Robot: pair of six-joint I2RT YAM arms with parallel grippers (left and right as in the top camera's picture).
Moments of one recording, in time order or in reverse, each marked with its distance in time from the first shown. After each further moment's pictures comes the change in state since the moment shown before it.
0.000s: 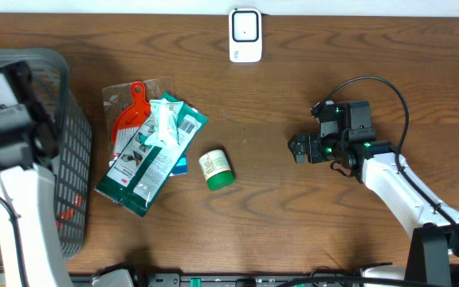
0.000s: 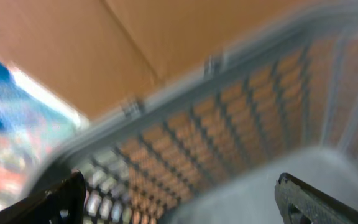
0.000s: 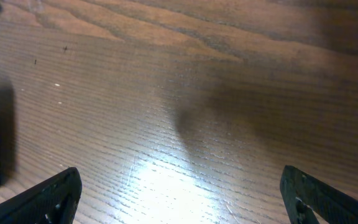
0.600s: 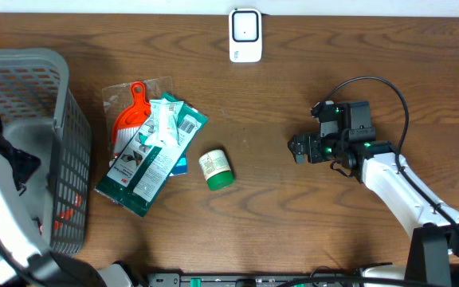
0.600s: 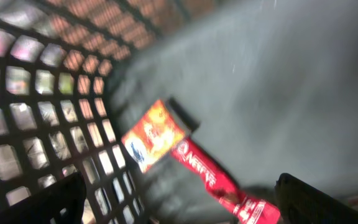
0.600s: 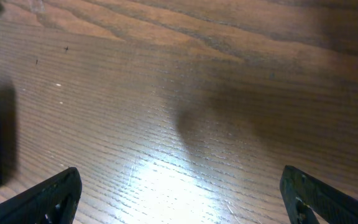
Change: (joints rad) left arm 0.275 0.181 0.000 -0.350 0.584 -0.124; right arm 0.000 0.000 0.000 0.001 -0.003 0.000
